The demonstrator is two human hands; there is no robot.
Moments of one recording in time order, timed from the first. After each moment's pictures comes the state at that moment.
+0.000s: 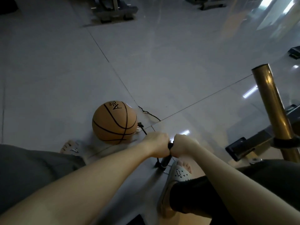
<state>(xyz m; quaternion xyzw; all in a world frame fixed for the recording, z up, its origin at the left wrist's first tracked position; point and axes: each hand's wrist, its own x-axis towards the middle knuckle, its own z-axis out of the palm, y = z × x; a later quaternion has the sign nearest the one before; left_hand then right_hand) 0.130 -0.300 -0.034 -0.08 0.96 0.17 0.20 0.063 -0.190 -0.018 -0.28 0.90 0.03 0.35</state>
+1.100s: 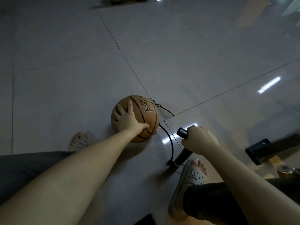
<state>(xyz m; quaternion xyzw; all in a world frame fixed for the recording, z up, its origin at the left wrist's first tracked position) 0.147 -0.450 -0.131 -0.46 0.87 0.20 0.03 0.050 -0.220 -0.035 -0.27 0.93 0.03 0.25</state>
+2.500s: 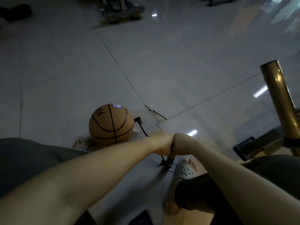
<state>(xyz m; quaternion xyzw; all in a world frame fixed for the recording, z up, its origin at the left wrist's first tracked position) 0.132 -0.293 -0.019 -0.10 0.94 0.08 0.31 0.077 -0.205 -0.006 -0.32 0.86 0.07 0.40</state>
